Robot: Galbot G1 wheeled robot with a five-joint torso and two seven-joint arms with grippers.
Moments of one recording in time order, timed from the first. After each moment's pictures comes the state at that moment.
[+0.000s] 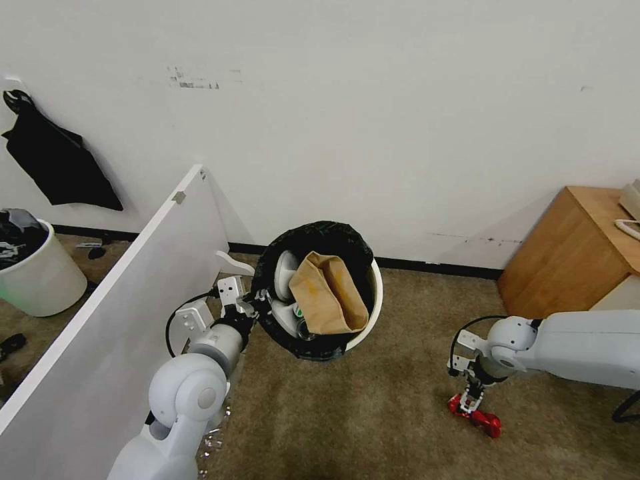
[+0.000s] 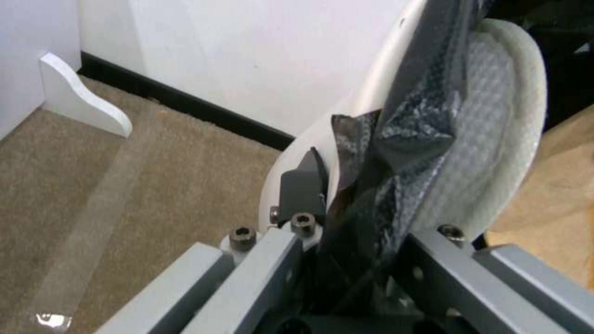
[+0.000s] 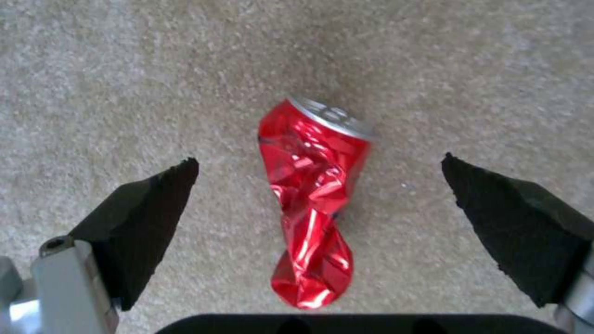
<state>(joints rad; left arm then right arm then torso) 1.24 -1.31 -0.36 -2.17 -0.80 0.56 -0.36 -2.86 -0.69 1.32 1.36 1.12 -0.54 -0.28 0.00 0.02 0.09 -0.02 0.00</state>
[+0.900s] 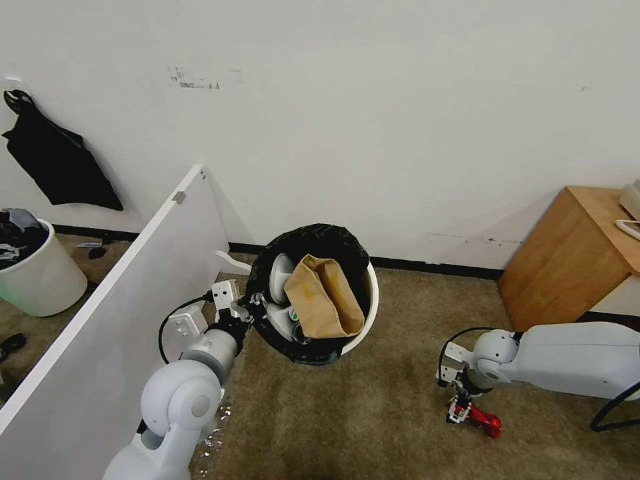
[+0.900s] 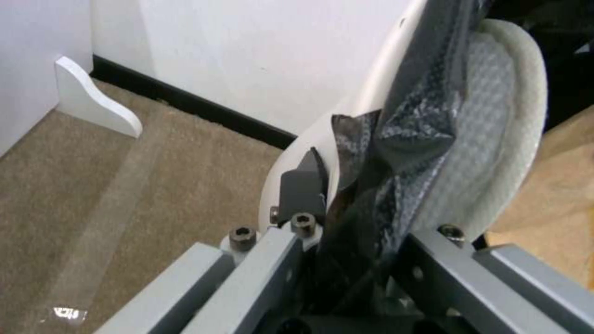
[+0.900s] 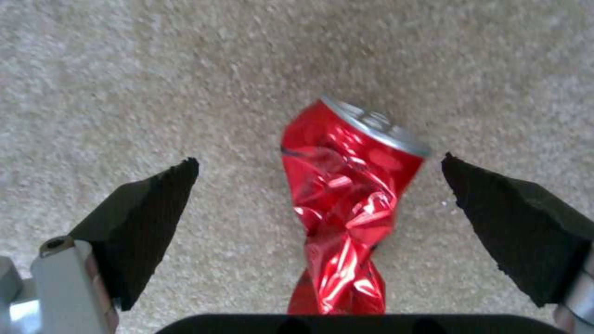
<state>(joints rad) 1.28 -1.30 -0.37 -2.20 -0.79 0.55 -0.36 -2.95 -0.72 1.35 1.31 1.10 -0.52 -0.25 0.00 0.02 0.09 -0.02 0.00</state>
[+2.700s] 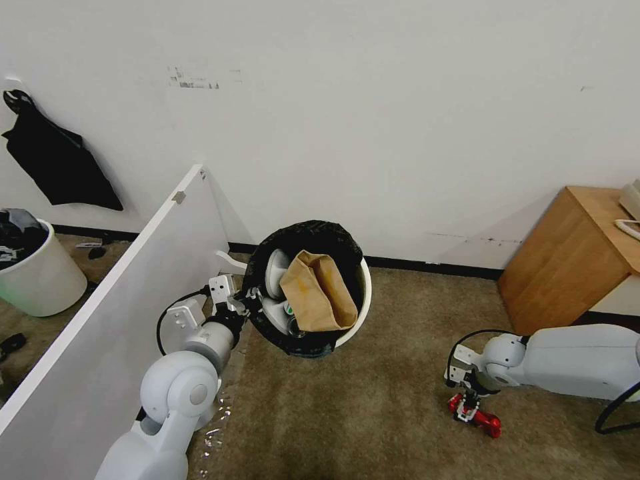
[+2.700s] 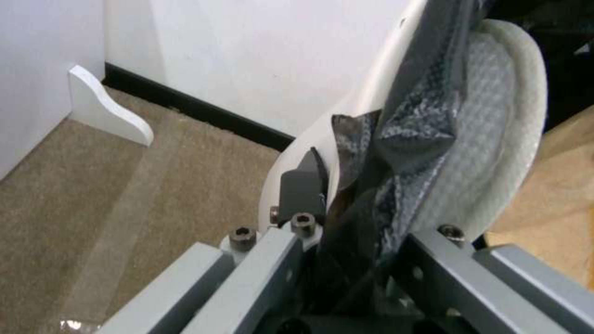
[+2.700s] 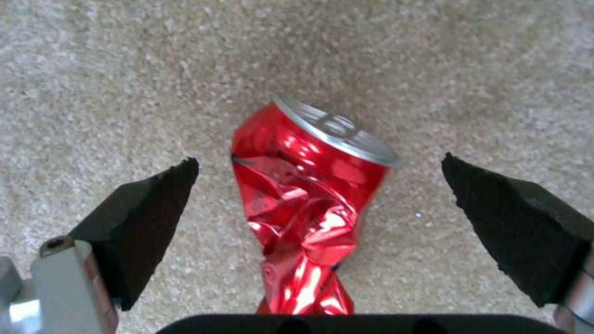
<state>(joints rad) 1.24 -1.26 -0.38 -2.15 -0.82 0.53 -0.36 -2.95 -0.77 1.27 1.24 1.13 -0.42 -0.23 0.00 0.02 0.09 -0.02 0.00</state>
